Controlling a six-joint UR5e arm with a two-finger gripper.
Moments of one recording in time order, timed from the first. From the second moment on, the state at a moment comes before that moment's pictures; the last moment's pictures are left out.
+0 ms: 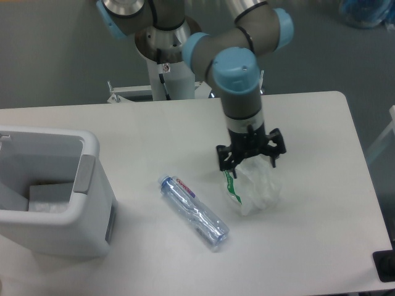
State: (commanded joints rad) arm 2.63 -1.84 -1.81 -0.79 1.64 0.62
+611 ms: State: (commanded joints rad) arm 2.66 -2.00 -1.73 -0.79 1.55 0.81
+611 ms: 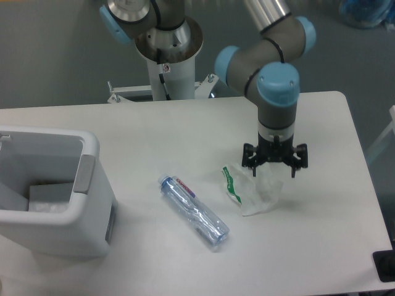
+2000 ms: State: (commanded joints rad) arm 2.64 -2.06 -1.76 -0.79 1.58 0.79
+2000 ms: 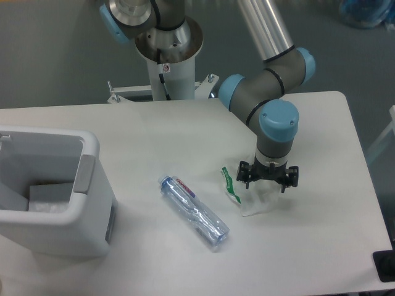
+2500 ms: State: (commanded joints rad) arm 2.62 -2.07 -1.77 -0.79 1.60 0.79
